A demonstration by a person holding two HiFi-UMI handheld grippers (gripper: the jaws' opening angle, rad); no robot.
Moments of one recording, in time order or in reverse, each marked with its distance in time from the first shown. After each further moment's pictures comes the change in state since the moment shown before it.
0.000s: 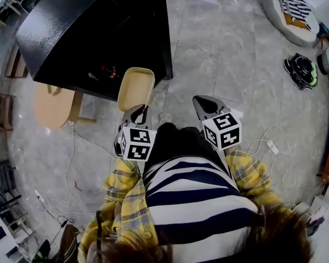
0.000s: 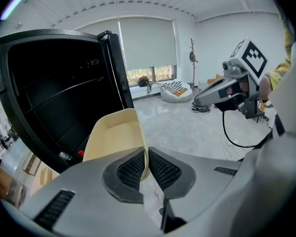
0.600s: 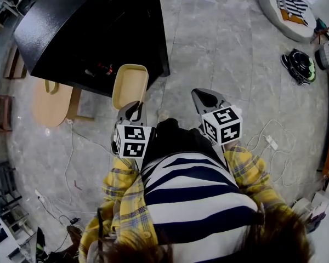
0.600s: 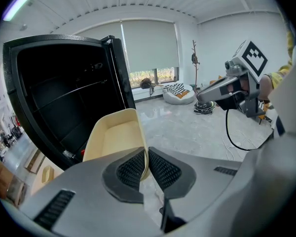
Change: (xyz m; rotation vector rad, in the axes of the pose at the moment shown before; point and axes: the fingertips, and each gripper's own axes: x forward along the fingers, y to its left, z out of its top) left arm -0.011 0.003 0.000 -0.016 -0.024 0.029; right arm -0.014 -0.003 0.009 0.012 -0.047 -0.021
